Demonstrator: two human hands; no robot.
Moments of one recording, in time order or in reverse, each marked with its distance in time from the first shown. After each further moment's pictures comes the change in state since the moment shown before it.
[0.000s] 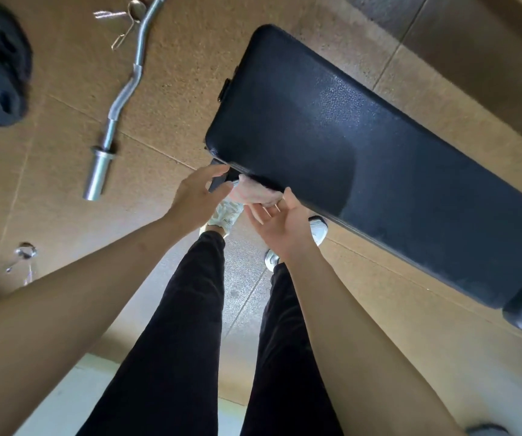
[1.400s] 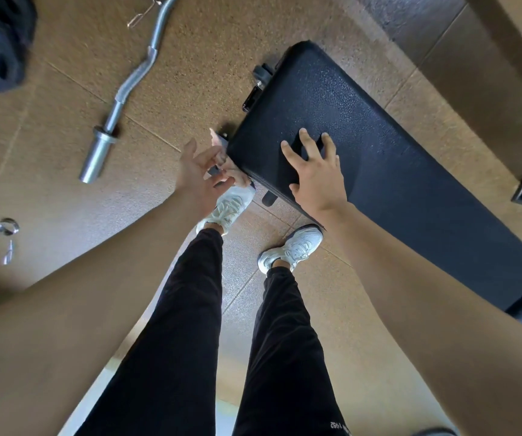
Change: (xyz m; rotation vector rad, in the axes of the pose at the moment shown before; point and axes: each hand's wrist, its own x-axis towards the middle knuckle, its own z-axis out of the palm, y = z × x) left_hand 0.041 0.011 -0.026 -1.305 0.147 -0.555; right_hand 0.031 -0.076 0.069 -2.627 0.135 -0.865
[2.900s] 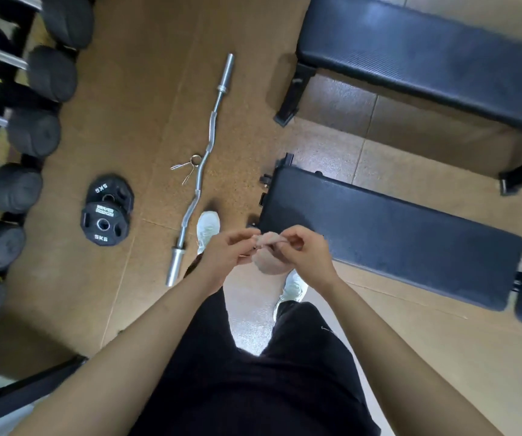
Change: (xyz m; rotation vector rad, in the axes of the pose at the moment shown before) left_hand -0.259 0.104 0.021 0.918 -0.395 0.299; right_hand -0.173 -0.114 -0.175 1.281 0.332 0.225
